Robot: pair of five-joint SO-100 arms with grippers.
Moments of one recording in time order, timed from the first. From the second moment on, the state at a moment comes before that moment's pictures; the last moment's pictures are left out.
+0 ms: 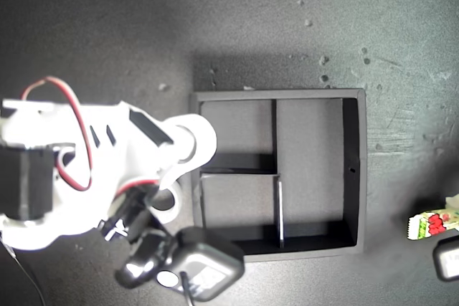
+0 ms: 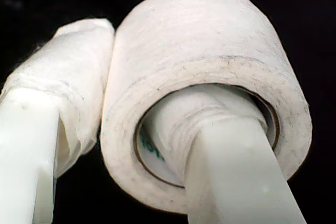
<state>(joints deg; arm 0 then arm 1) 3.9 85.3 58.6 86.0 -62.4 -29.4 125.8 129.6 64.8 102.1</state>
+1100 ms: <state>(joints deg) 2.4 31.5 3.4 104.1 -66.3 -16.1 85.0 80.1 52.1 18.3</state>
